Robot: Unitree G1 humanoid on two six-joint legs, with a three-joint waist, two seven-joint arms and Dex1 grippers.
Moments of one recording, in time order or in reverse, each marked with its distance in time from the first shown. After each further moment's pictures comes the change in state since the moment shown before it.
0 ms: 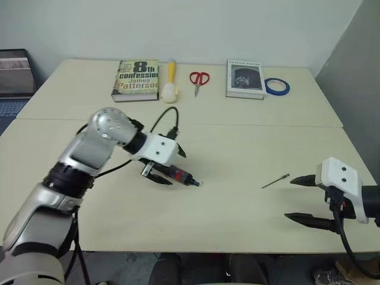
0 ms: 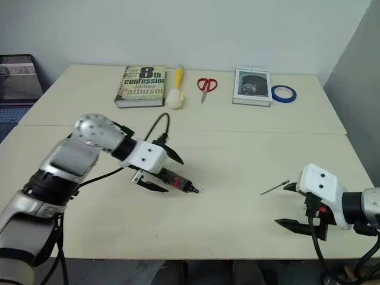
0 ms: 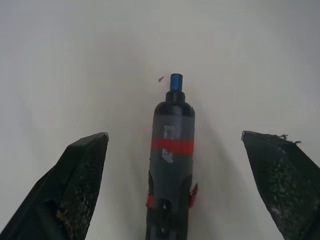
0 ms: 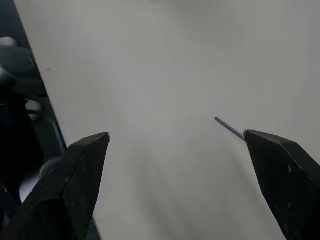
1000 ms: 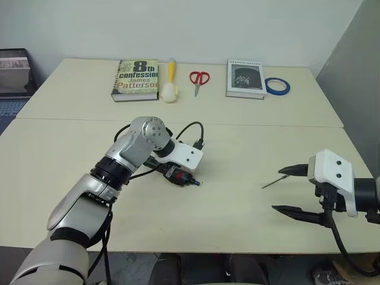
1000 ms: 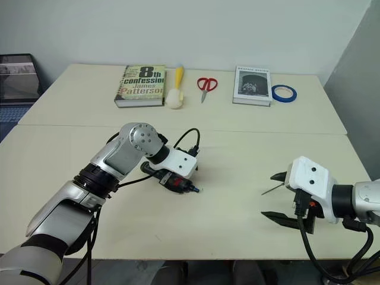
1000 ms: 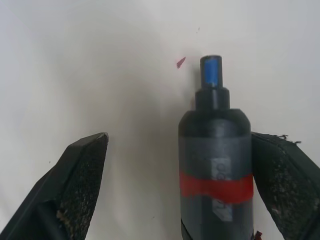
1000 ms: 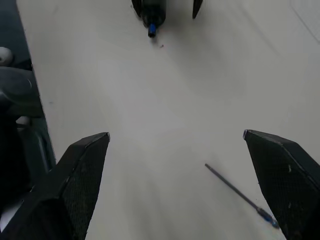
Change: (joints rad) left arm -0.081 -0.213 -0.116 0.175 0.279 0.057 0.049; right arm -0.149 0.032 0.041 -0.058 0.115 -0.010 -0.081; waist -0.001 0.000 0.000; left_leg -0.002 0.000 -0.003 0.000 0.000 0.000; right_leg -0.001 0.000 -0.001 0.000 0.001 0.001
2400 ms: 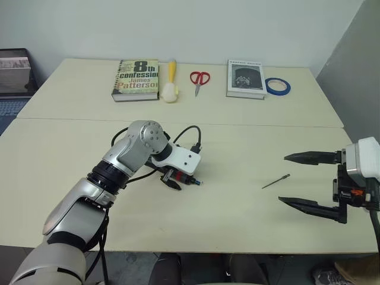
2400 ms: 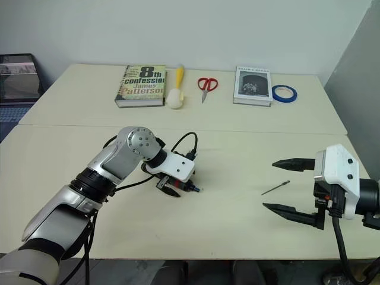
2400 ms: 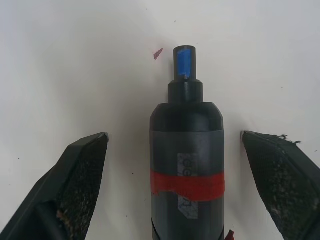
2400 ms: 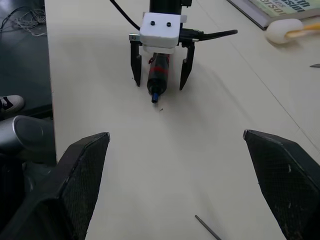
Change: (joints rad) left arm 0.036 0.022 0.000 -0.037 0.010 0.022 -0.014; right arm 0.058 0.078 -0.175 0.078 0.089 -0.180 0.105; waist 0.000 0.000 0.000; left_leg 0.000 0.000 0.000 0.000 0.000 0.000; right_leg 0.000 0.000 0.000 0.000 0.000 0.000
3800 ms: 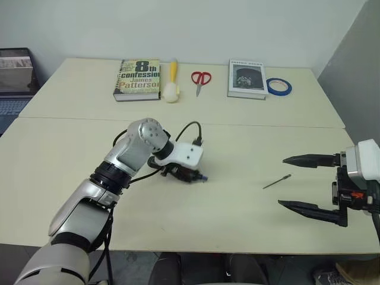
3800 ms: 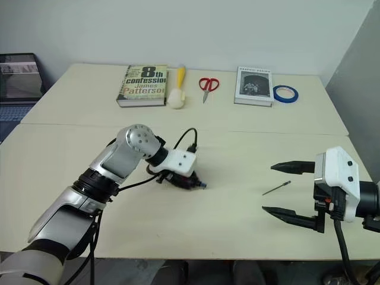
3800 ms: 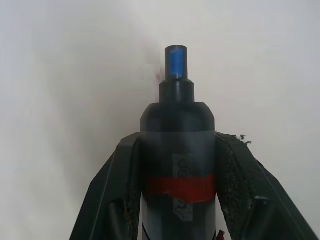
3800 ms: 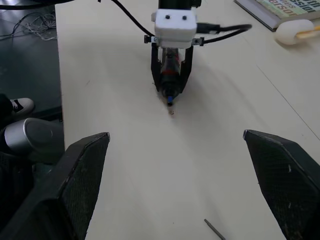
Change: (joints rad) left arm -0.011 -0.067 0.120 -0.004 -0.132 0.155 0.029; right arm 0.026 -0.009 -0.005 0.000 0.033 -0.007 0.000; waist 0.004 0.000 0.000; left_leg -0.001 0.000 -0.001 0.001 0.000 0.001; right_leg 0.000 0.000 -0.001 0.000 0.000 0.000
